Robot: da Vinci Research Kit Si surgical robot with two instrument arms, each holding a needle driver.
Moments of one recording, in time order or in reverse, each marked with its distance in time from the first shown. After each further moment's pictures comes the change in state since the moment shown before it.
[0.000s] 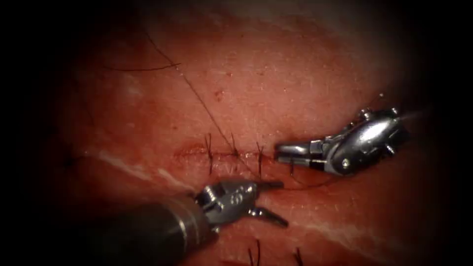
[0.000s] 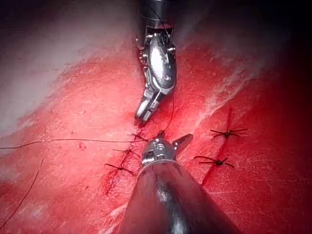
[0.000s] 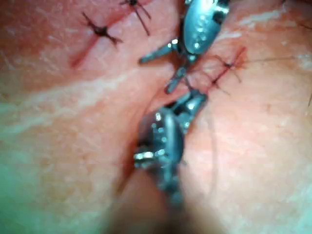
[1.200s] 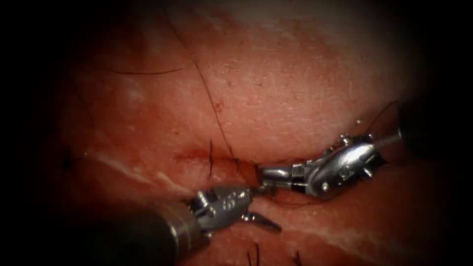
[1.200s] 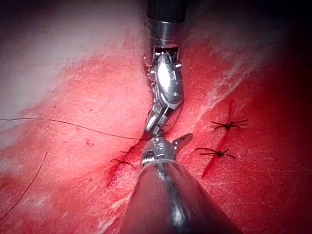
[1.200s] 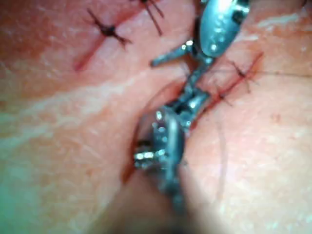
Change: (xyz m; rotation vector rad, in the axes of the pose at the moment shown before) right arm -0.002 -0.008 0.002 0.179 -0.004 -0.105; left arm -0.002 0.000 -0.001 0.000 -0.002 0.008
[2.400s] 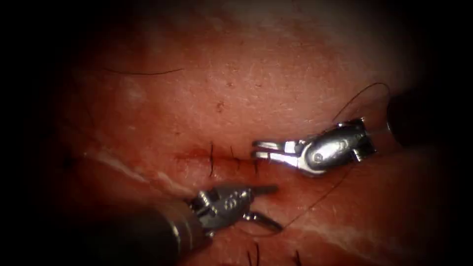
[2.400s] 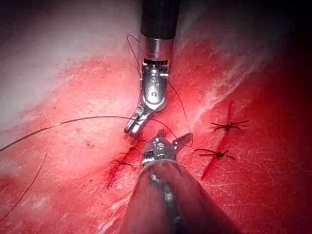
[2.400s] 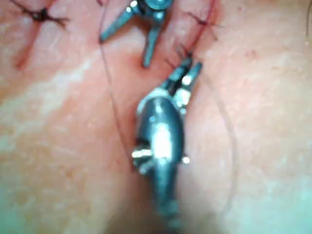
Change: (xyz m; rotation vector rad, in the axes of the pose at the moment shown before) right arm -0.005 0.001 0.001 -0.045 0.014 0.455; left arm 0.000 0.000 0.000 0.001 0.002 0.000
